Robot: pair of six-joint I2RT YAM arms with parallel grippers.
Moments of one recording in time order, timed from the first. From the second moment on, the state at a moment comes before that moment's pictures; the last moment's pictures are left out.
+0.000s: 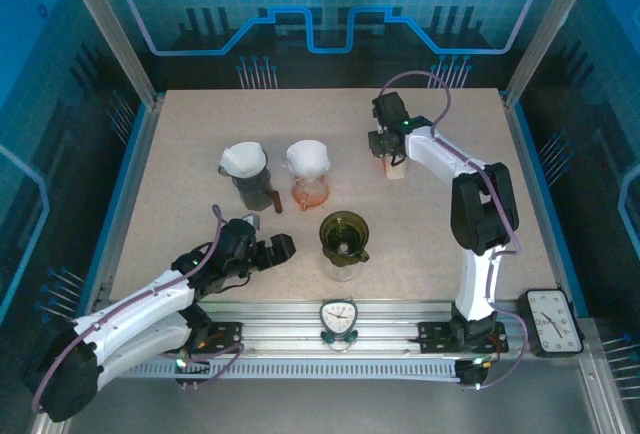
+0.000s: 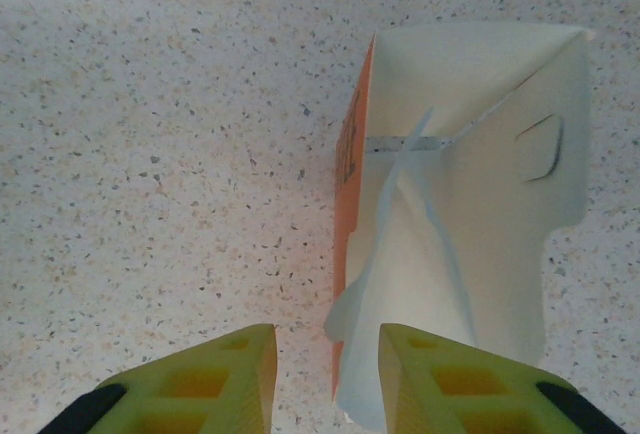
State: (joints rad) left arm -0.62 0.85 0.34 -0.28 0.09 -0.98; right arm 0.35 1.99 1.59 -0.59 0.19 0.16
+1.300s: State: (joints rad) left arm -0.62 0.86 0.34 -0.26 0.09 -0.98; right arm 0.35 2.04 1.65 -0.62 0.26 0.16
